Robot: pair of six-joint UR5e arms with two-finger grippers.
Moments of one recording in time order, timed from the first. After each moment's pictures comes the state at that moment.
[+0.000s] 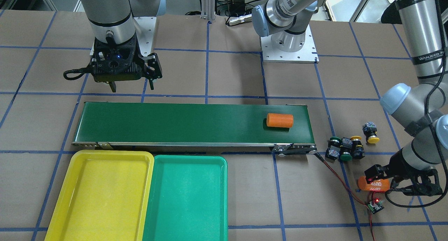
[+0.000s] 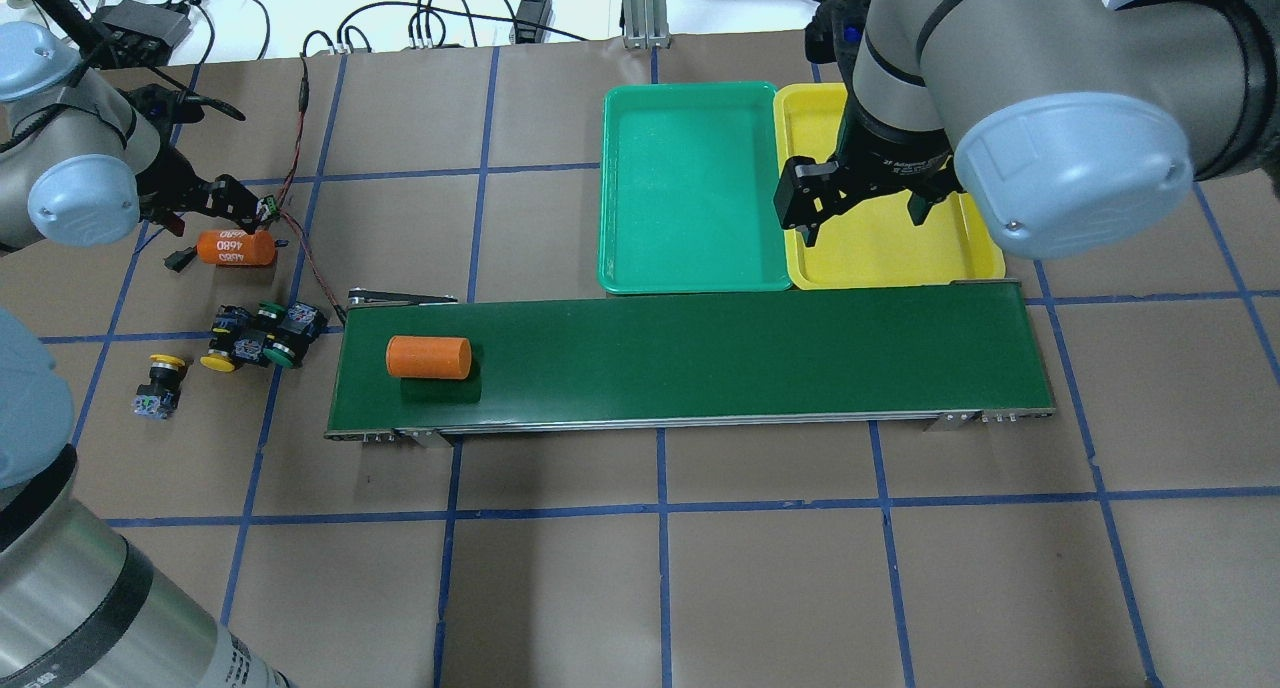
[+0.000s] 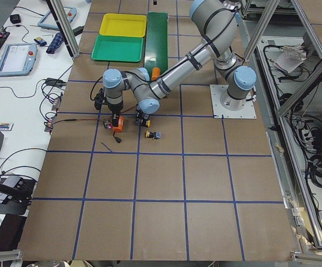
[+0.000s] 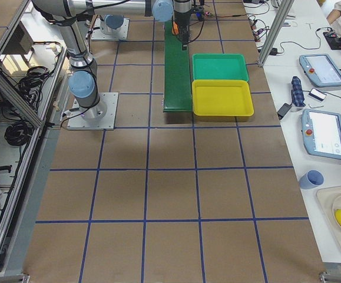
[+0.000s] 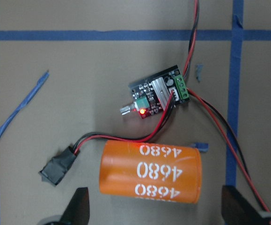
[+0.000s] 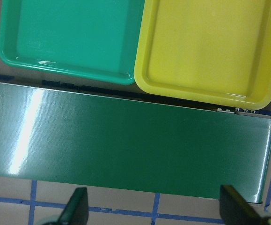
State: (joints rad) left arm -1.12 -2.14 -1.57 -0.91 1.58 0.48; right arm 1.72 -1.55 1.66 -1.74 -1.62 0.00
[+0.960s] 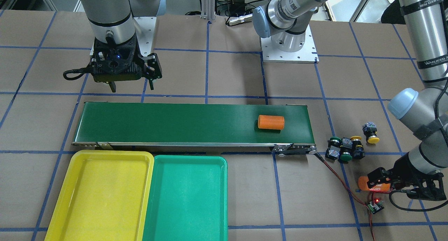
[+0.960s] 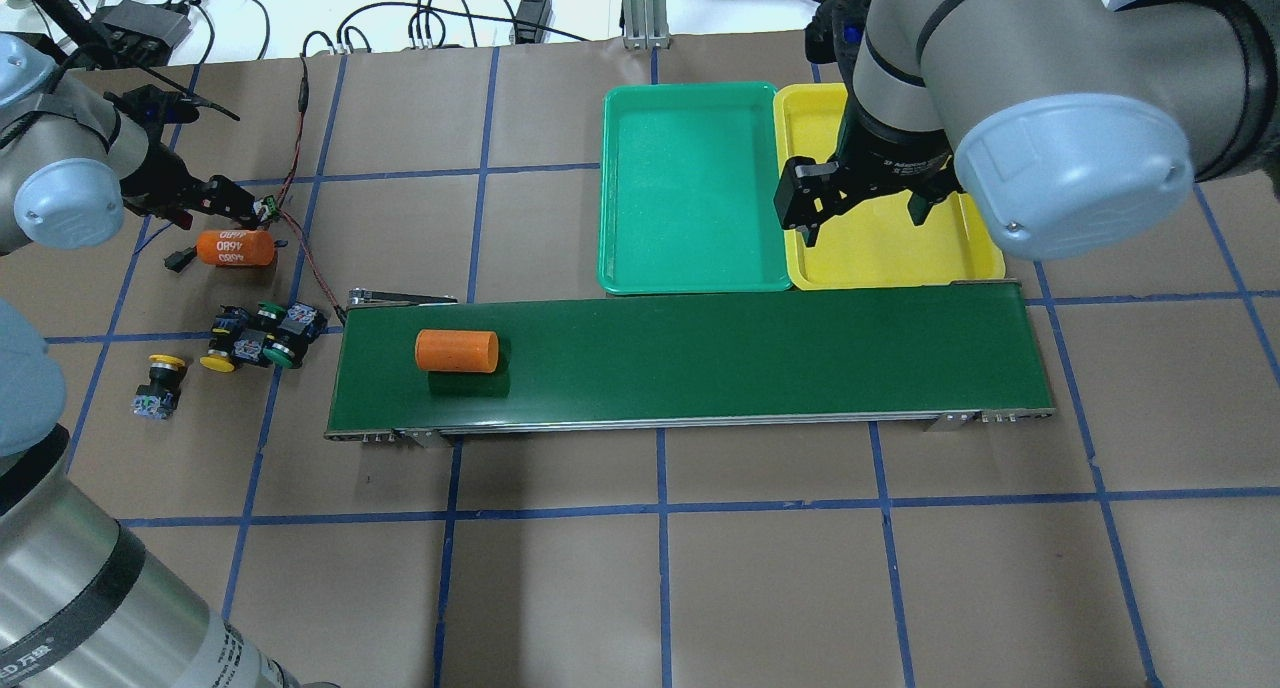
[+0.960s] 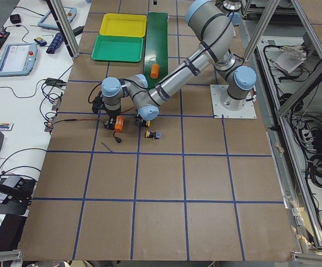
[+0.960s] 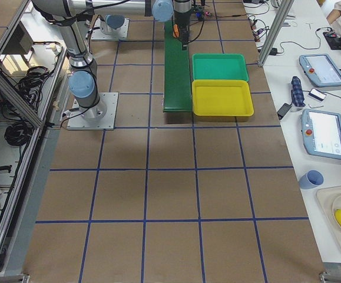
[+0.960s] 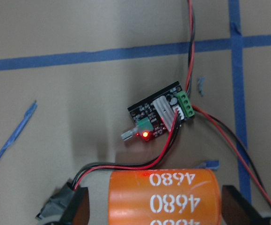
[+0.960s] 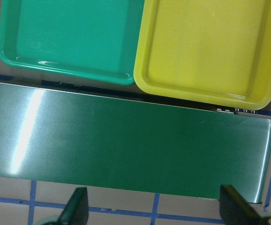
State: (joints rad) left arm -1.08 -2.17 -1.54 -0.91 1.47 0.56; right arm 1.72 -1.54 1.66 -1.74 -1.63 0.00
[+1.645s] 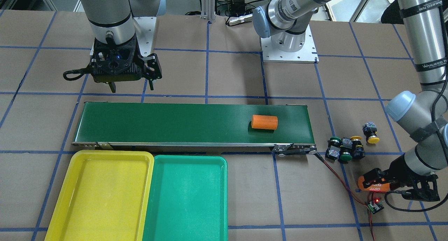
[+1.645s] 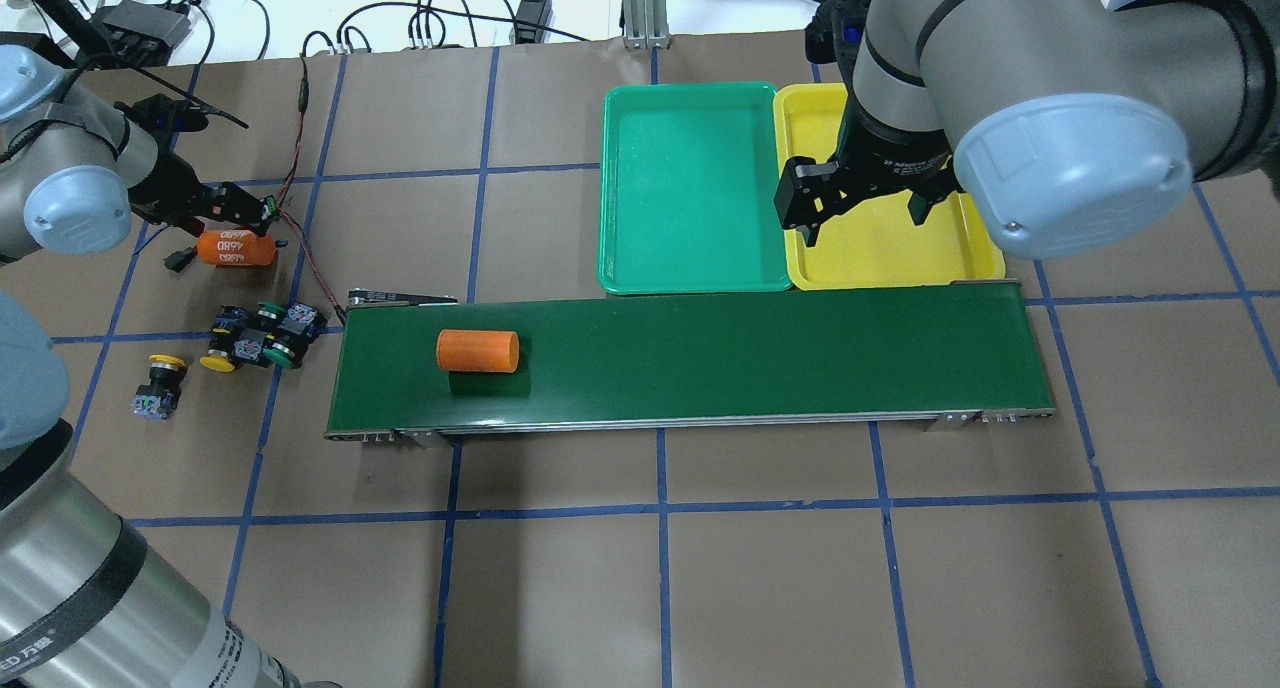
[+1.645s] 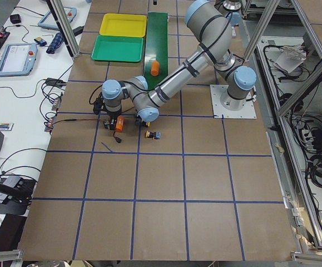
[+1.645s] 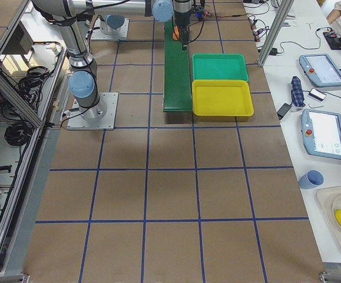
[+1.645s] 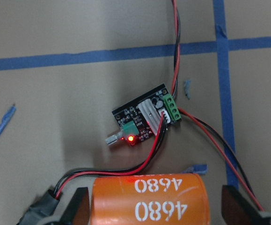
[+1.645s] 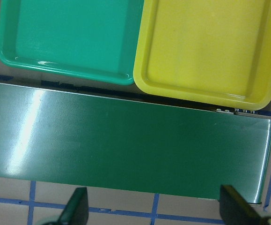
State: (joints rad) left arm -1.08 -2.19 -1.54 -0.91 1.46 0.56; right arm 1.72 -1.54 1.66 -1.74 -1.63 0.00
